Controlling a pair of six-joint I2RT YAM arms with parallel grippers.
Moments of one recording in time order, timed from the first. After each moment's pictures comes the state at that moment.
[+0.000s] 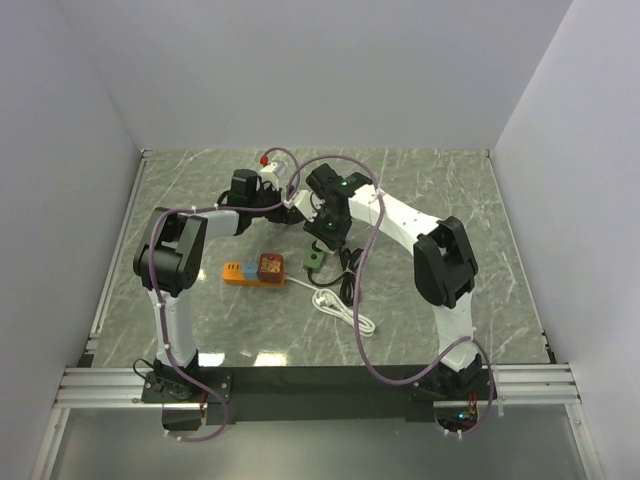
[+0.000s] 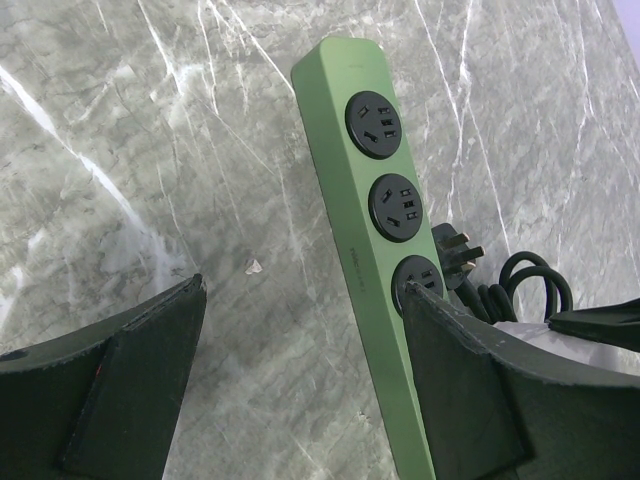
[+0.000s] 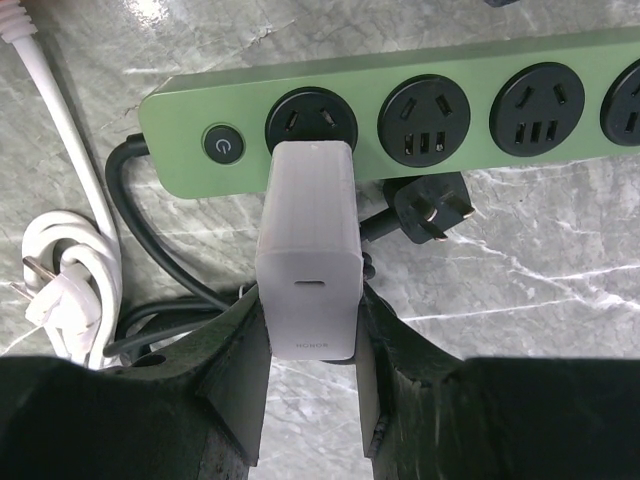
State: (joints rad) left arm -0.29 2.03 1.19 0.30 0.61 -0.29; right arm 0.67 2.04 1.73 -0.94 -0.09 -0.46
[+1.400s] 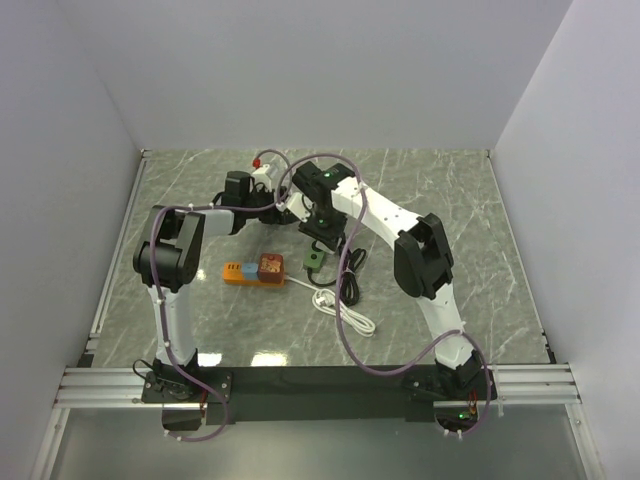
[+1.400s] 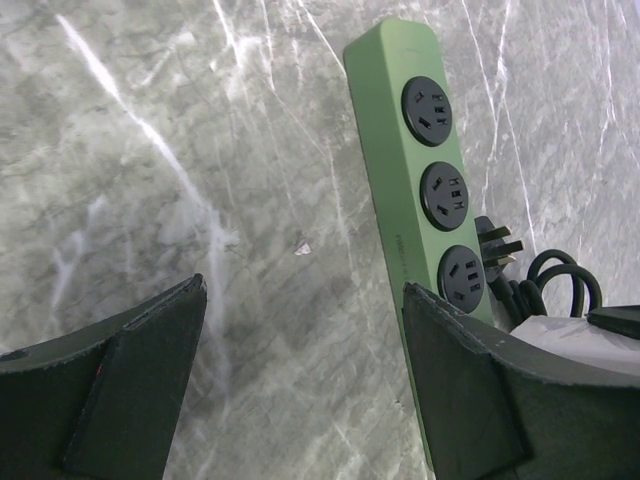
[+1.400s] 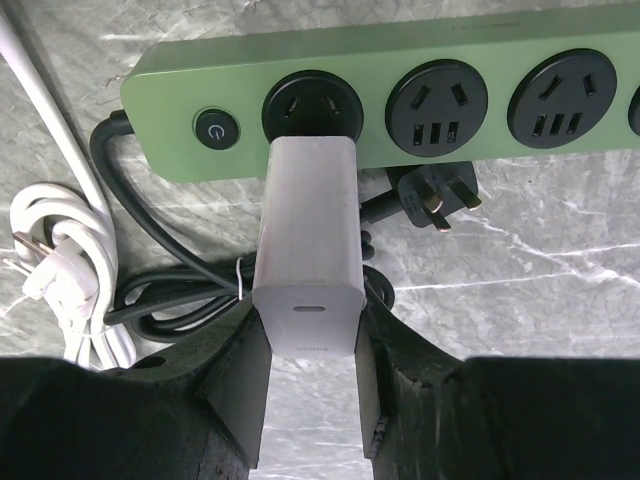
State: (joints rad) left arm -0.24 2.06 1.19 0.30 0.63 -0.29; right arm 0.70 2.23 2.03 -1.22 -0.01 -0.46
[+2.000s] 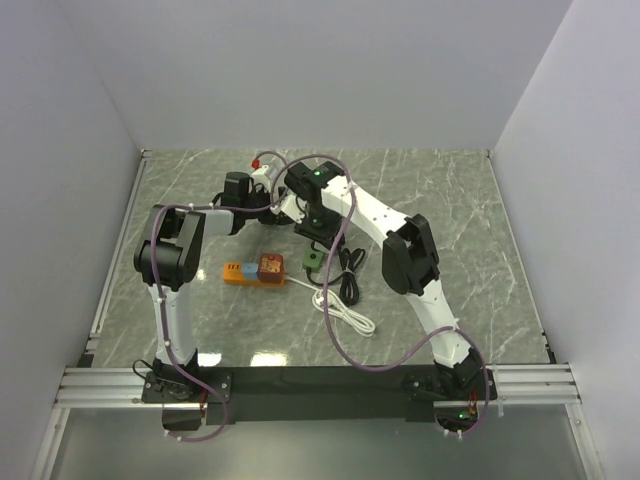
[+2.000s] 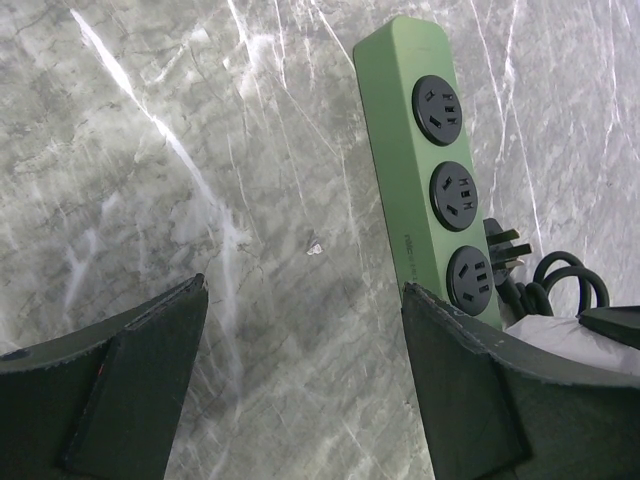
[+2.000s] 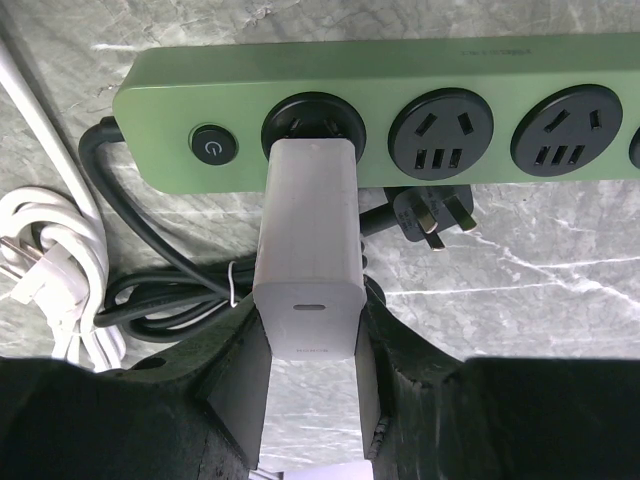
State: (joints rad) left arm -0.24 2.08 1.19 0.31 0.64 -0.30; right arm 0.72 2.36 2.21 -1.34 0.01 -0.49
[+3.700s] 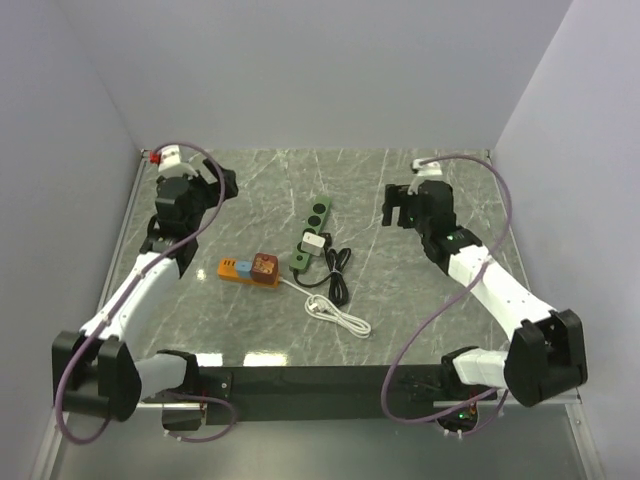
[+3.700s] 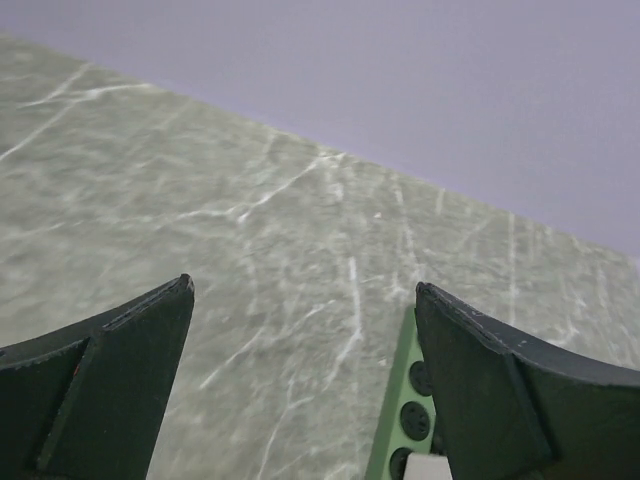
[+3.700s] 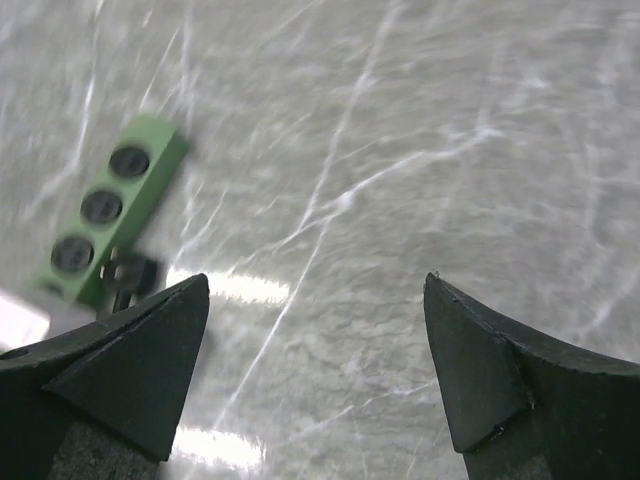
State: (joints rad) left arm -0.17 1.20 0.86 0.22 -0.11 -0.46; right arm 0.33 1.27 0.89 -0.07 0.10 0.13
